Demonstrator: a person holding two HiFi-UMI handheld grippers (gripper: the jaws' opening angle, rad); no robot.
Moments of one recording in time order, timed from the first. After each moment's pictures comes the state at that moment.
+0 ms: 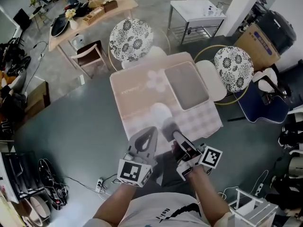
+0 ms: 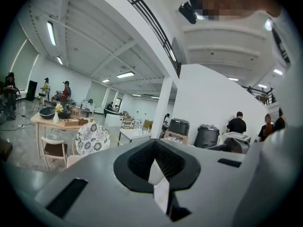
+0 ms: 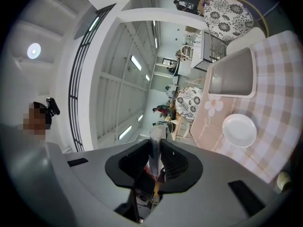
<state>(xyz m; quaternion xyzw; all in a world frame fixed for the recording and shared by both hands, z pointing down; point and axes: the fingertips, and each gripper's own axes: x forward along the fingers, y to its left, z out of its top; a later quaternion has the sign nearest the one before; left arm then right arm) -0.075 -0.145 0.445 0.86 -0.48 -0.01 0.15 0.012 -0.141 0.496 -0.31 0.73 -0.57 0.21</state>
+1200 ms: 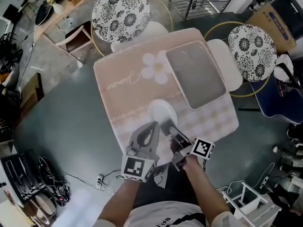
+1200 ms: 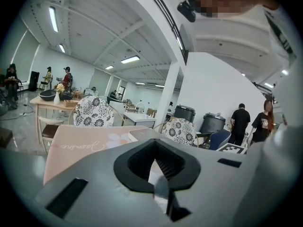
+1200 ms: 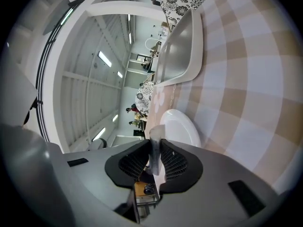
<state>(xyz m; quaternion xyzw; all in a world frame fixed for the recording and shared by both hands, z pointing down) -0.056 -0.218 0.639 0.85 -0.48 0.04 0.20 0.024 -0.189 0.760 -0.39 0.63 -0.66 0.11</state>
